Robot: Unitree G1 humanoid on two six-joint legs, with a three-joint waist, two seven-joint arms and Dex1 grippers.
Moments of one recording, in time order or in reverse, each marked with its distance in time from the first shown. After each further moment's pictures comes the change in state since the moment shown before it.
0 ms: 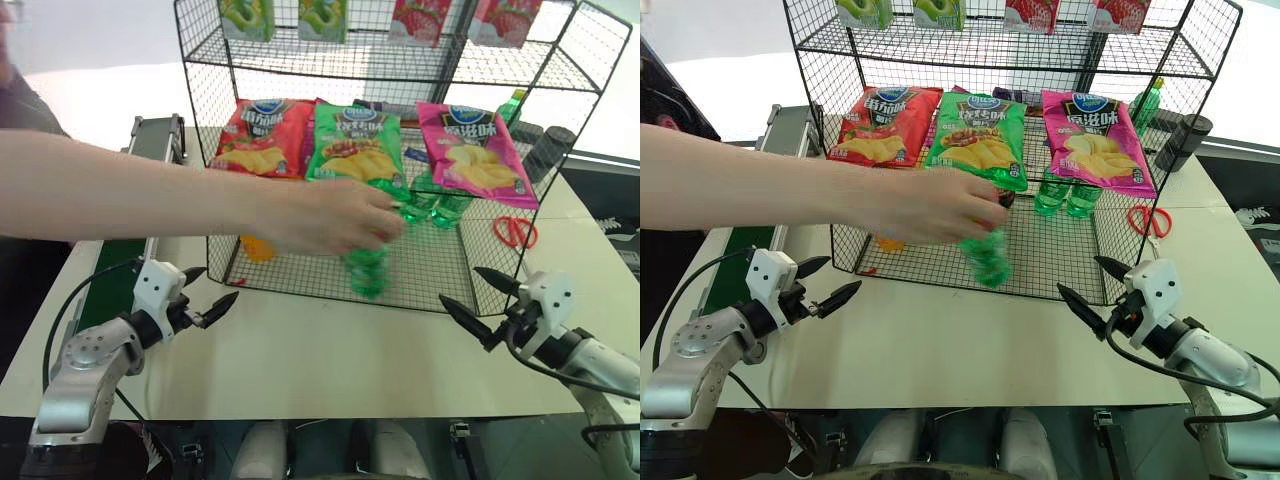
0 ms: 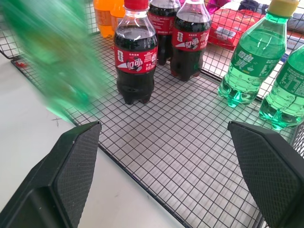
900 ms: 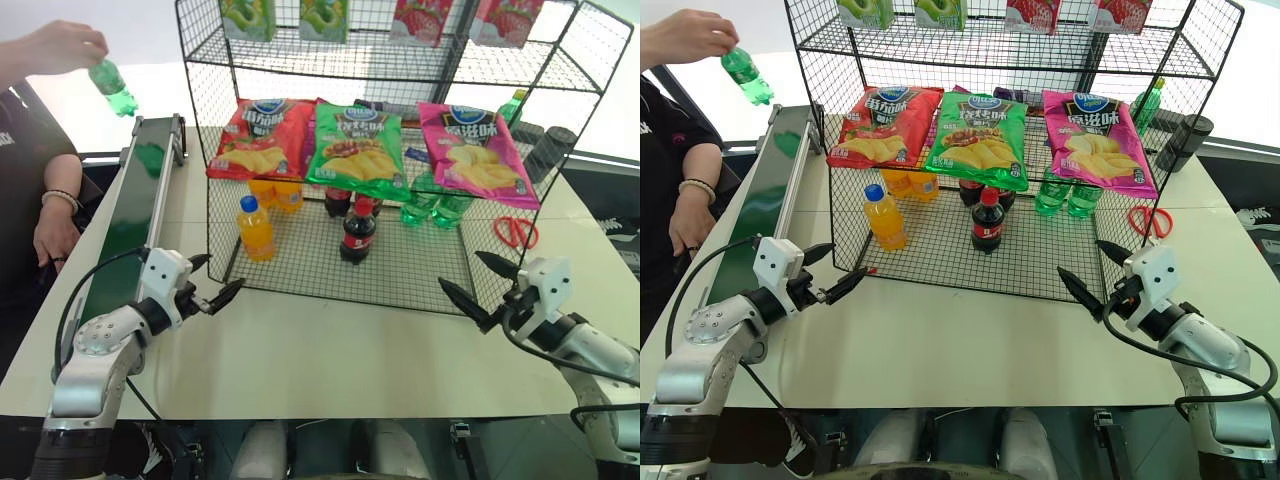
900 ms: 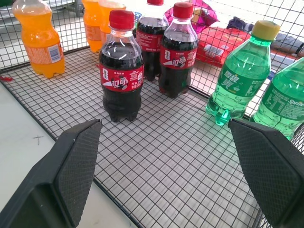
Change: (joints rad) left arm -0.078 -0.027 -0.026 0.043 0.019 -0.027 0.029; right arm -0.098 0.007 0.025 0.079 -0.019 -0.054 -0.027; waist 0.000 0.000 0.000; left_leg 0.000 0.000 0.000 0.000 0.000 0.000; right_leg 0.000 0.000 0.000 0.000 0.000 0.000
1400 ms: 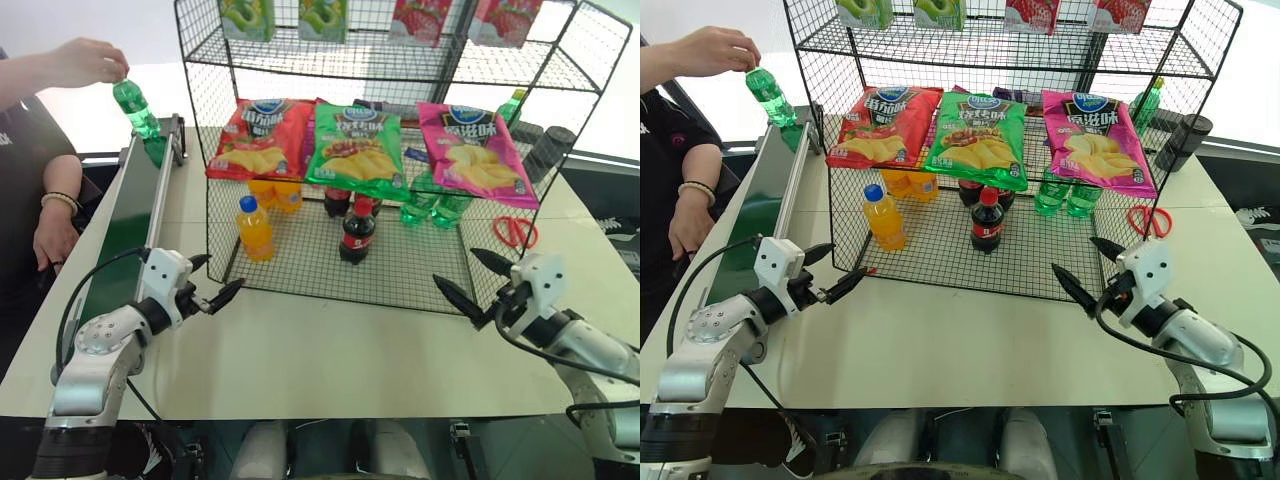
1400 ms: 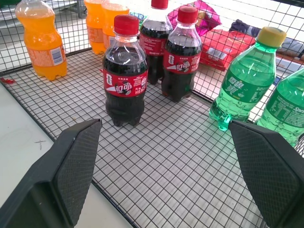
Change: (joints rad) left arm -0.005 -0.002 -0.002 0.009 0.007 -0.004 -0.004; right arm -0.020 0.000 0.025 -0.055 0.003 0.064 -0.044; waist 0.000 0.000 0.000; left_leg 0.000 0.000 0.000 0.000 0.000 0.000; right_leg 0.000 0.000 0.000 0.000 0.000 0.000
